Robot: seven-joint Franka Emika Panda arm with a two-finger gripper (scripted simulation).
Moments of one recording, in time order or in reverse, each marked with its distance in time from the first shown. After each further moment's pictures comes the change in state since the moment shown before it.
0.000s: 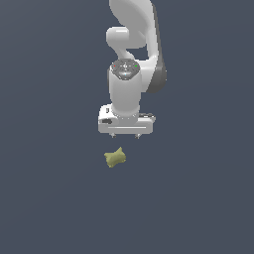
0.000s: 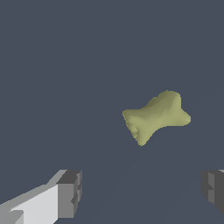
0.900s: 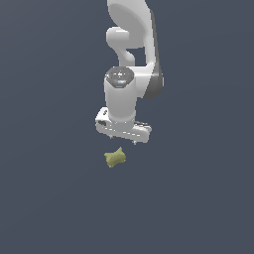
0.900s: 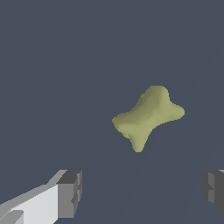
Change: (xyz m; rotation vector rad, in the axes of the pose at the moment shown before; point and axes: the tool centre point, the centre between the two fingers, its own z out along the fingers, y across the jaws) arm 0.009 0.011 0.015 0.008 -0.003 0.256
